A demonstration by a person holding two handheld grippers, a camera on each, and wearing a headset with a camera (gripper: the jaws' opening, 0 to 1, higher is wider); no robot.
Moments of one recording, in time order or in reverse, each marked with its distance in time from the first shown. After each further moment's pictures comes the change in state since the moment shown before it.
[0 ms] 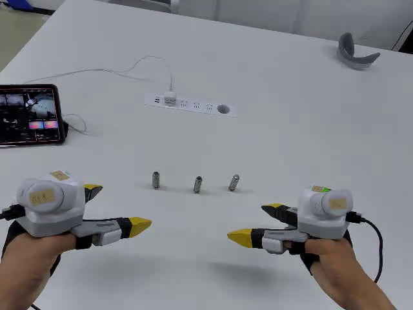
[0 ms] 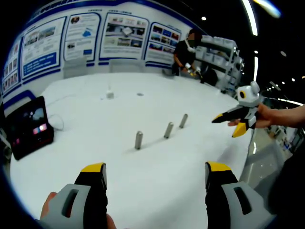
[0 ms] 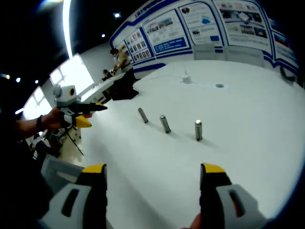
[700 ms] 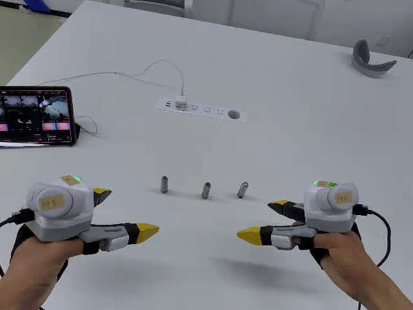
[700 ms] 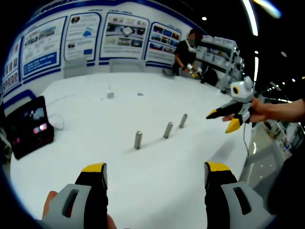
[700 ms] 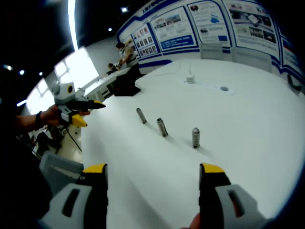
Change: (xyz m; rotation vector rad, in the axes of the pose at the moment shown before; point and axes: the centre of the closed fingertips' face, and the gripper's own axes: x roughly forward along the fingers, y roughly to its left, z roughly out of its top) left arm 0.001 -0.003 0.001 -0.003 0.002 0.003; right arm 0.008 -0.016 0.012 -0.059 0.043 0.034
